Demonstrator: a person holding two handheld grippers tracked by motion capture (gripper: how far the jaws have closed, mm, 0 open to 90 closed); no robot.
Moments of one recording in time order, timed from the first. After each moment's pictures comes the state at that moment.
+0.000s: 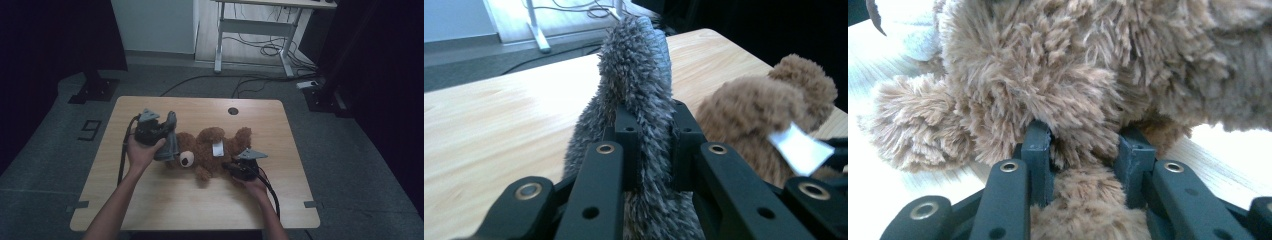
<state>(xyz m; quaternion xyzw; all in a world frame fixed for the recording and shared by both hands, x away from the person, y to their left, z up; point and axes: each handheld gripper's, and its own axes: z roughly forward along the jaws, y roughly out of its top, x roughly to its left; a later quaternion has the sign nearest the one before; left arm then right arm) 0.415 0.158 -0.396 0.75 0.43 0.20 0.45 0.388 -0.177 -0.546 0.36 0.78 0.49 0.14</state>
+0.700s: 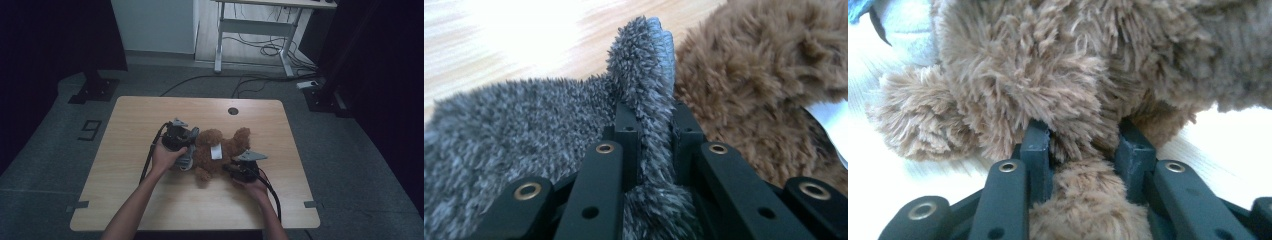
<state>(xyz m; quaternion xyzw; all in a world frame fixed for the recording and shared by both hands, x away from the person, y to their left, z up) 0.433 0.108 -0.459 0.81 0.42 0.12 0.39 0.382 -0.176 -0.545 0.36 0.79 0.48 0.14</state>
